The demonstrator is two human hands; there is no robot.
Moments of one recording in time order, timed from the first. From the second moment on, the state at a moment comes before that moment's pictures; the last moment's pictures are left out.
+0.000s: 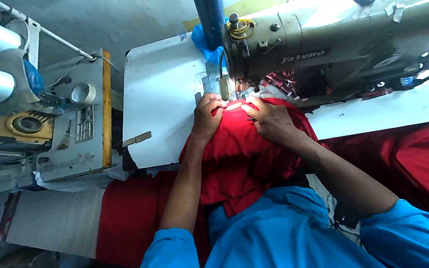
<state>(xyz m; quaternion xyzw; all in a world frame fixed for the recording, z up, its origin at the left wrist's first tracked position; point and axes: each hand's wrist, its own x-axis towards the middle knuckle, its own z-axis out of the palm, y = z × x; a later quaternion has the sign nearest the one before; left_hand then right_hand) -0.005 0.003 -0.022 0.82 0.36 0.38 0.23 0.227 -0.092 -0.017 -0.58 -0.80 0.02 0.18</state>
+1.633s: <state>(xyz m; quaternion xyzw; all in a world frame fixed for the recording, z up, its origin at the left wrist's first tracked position) -0.003 0.040 -0.026 0.92 0.29 0.21 0.11 0.194 -0.083 -0.008 -0.69 -0.70 0.03 0.18</state>
